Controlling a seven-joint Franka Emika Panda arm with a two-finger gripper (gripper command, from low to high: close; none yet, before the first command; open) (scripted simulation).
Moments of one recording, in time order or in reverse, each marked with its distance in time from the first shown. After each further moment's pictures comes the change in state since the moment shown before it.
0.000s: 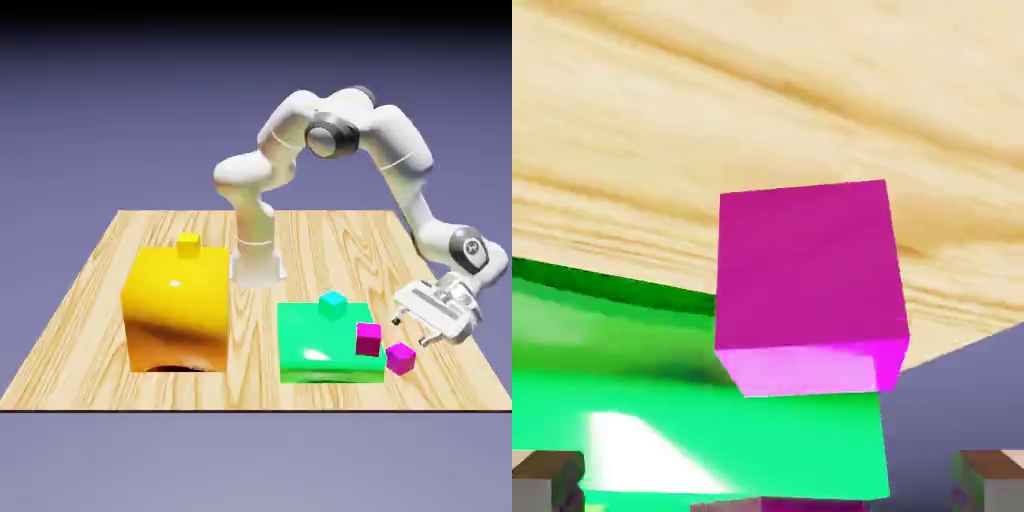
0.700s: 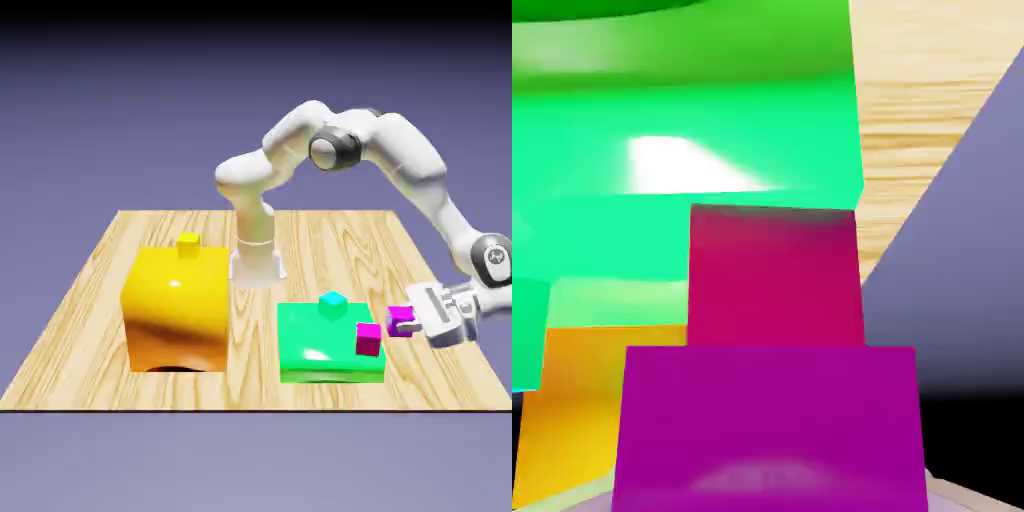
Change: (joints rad) arm -0.006 0.003 -0.290 0.419 0.488 -0.387 -0.066
